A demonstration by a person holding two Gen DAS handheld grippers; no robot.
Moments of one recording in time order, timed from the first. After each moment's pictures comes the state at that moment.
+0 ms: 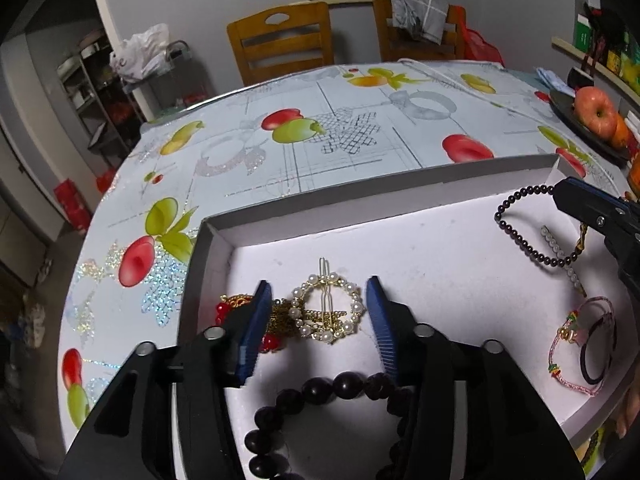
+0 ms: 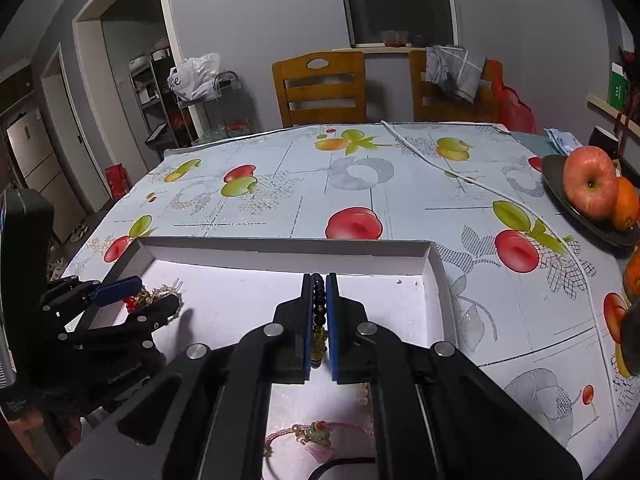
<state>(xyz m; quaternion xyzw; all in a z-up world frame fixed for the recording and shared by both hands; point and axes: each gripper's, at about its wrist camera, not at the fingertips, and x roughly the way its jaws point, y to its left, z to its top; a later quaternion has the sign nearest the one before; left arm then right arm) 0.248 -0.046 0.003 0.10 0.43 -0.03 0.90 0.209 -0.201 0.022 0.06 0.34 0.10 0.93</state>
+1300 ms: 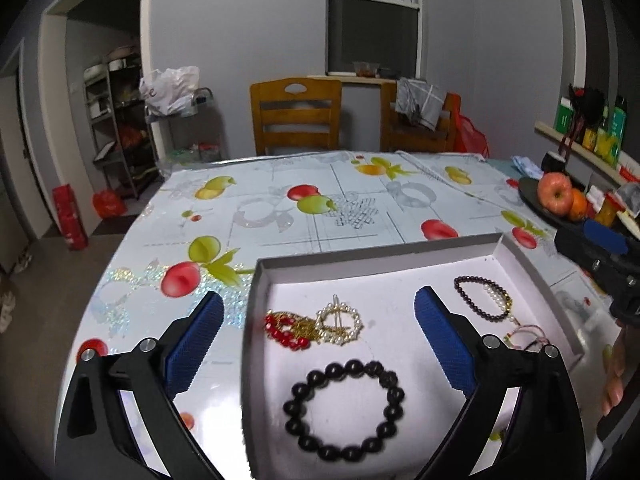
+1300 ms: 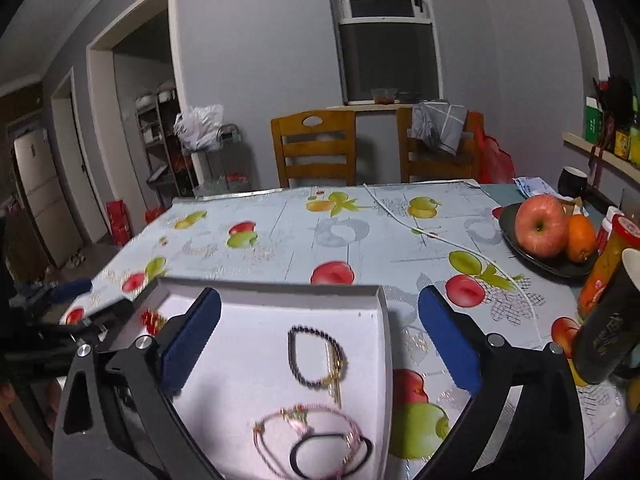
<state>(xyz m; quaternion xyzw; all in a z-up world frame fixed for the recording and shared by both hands) 0.182 -0.005 0.061 0.02 0.31 -0.05 0.95 0.148 -0.225 0.071 0.04 0.25 0.08 0.96</state>
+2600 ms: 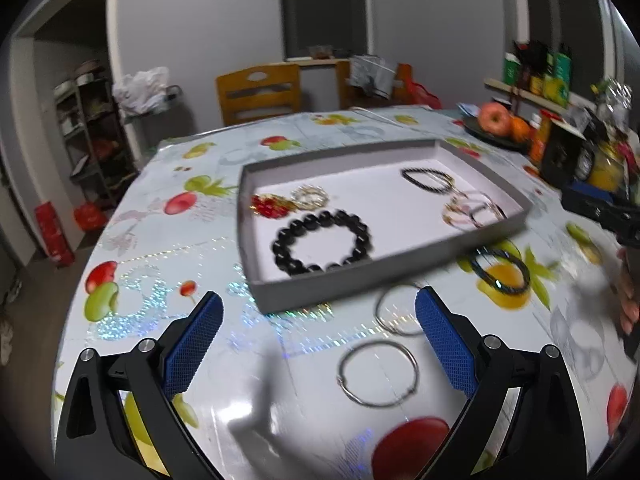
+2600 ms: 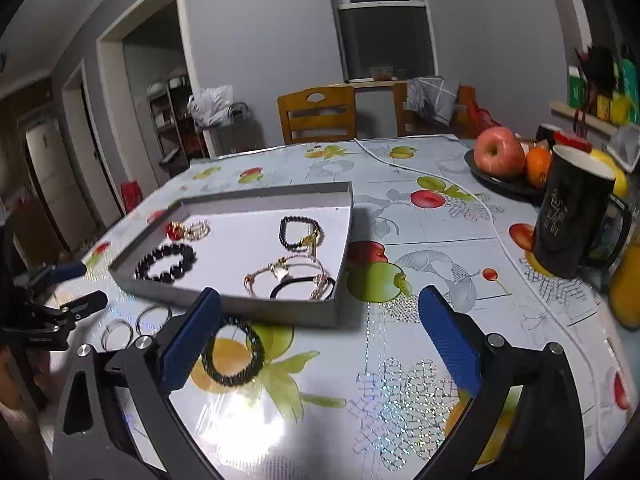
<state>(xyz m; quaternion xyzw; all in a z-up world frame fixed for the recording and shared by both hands) 0.063 0.004 0.018 0.08 0.33 -0.12 0.93 0.030 -0.263 0.027 0.05 0.28 0.10 0.95</state>
